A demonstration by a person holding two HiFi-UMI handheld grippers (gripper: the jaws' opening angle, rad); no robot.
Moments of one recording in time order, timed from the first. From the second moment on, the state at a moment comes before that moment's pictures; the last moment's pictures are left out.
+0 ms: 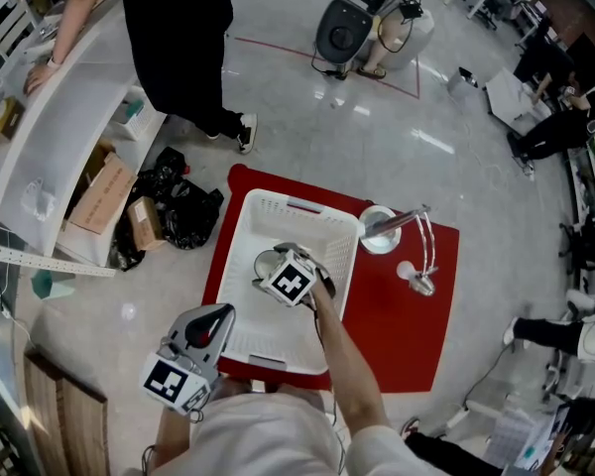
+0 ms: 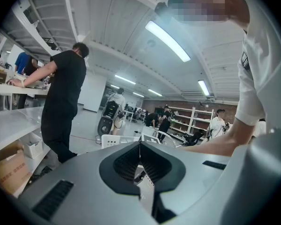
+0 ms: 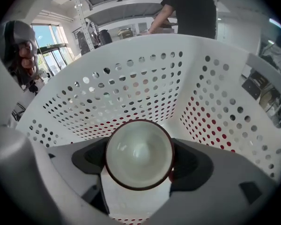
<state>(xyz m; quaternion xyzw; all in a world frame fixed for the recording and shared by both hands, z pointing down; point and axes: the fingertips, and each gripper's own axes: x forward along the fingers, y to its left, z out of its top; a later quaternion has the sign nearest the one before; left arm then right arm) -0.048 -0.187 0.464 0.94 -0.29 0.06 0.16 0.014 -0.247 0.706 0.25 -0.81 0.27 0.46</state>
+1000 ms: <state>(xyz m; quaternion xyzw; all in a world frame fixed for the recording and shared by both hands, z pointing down) -0.030 -0.175 0.455 0.95 -0.26 0.06 0.15 0.015 -0.227 0.583 0.29 -0.84 0.20 0.40</state>
